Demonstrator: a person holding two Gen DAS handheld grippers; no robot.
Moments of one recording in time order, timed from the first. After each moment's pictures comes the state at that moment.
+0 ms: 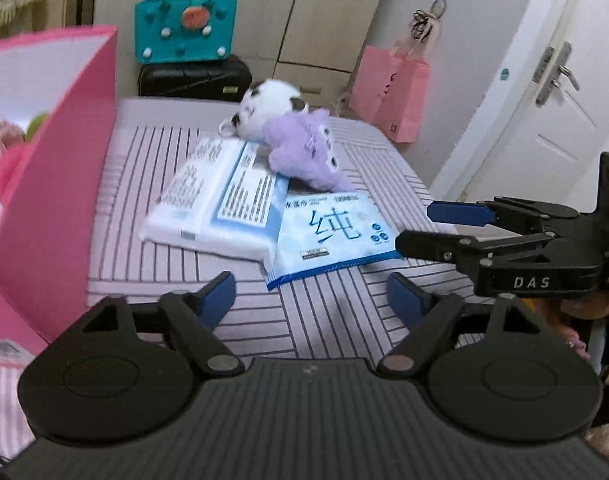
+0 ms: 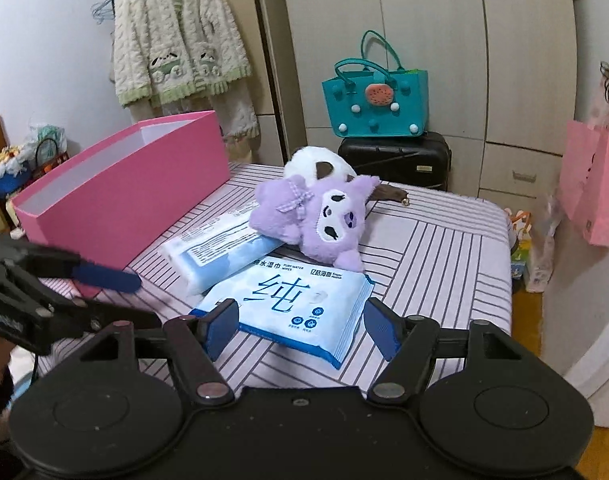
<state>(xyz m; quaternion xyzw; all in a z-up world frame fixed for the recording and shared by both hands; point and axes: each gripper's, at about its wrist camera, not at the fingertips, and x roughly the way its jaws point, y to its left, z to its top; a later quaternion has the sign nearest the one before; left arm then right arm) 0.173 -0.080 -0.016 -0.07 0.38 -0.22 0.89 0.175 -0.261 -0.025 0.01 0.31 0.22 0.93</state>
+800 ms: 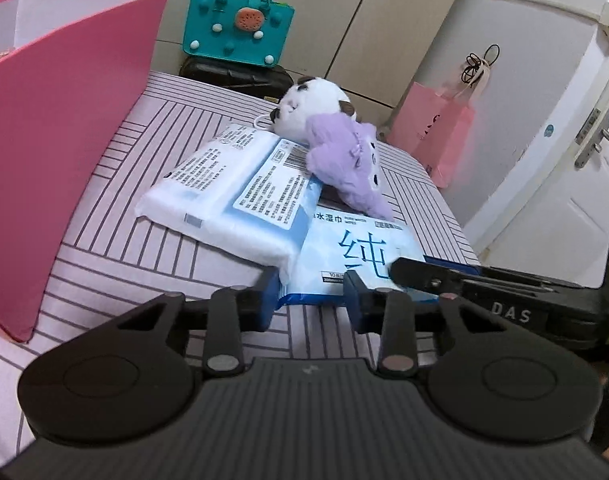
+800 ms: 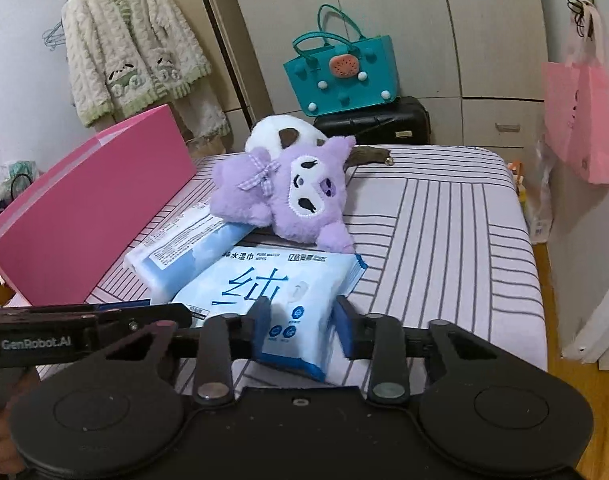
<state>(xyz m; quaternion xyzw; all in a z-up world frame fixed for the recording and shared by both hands) 0.186 -0.088 -0.050 -0.16 0.35 -0.16 0.91 0.199 -0.257 -0.059 0.08 0.34 0.18 0.92</state>
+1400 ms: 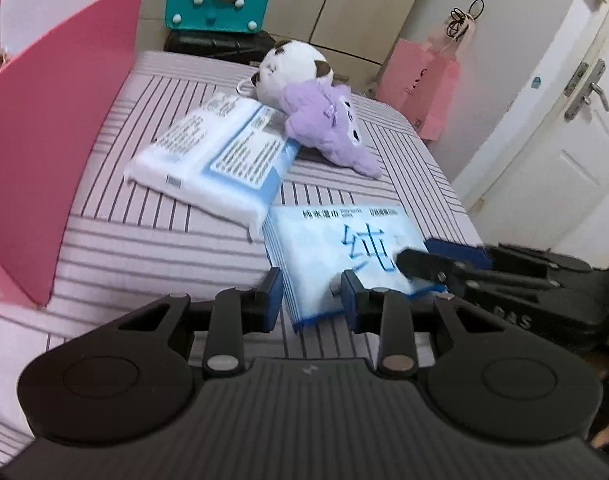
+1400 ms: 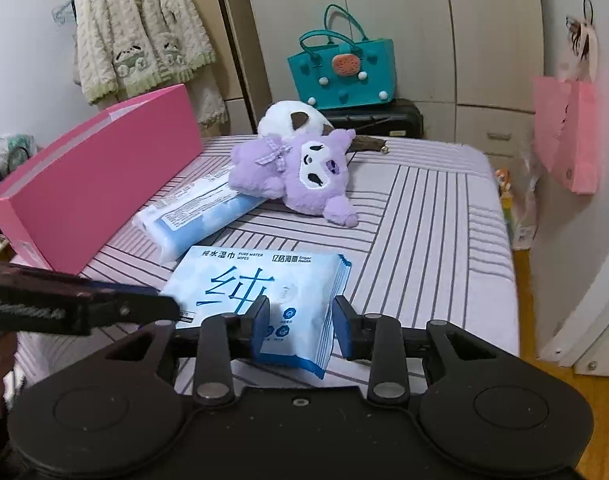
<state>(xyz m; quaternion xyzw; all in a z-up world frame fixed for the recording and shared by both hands) 0.175 -0.095 -0.039 -0.11 0.40 -0.18 0.89 0.163 -0.256 -0.056 0.05 0.34 0.17 0.92</state>
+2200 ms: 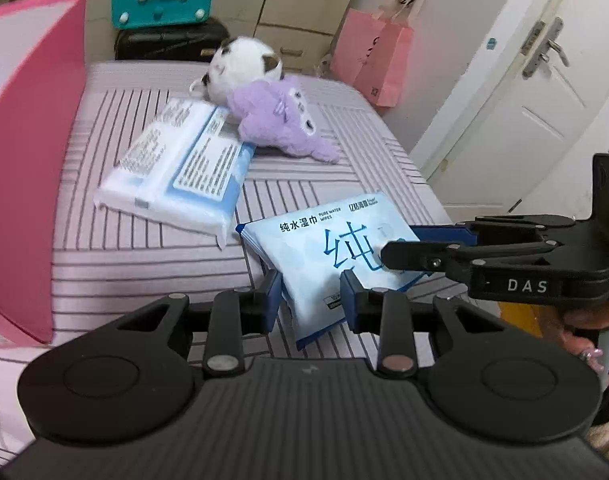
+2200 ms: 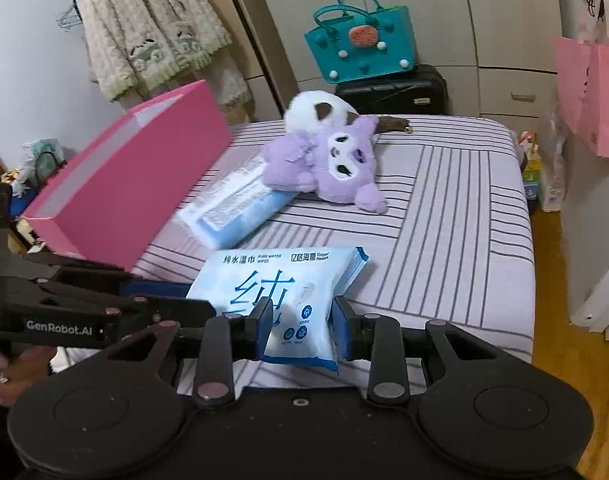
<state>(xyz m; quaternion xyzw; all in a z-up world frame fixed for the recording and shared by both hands) 0.175 -0.089 -0.010 -0.06 0.42 -0.26 0.86 0.159 -0.261 -0.029 0.08 0.39 0.21 0.89</state>
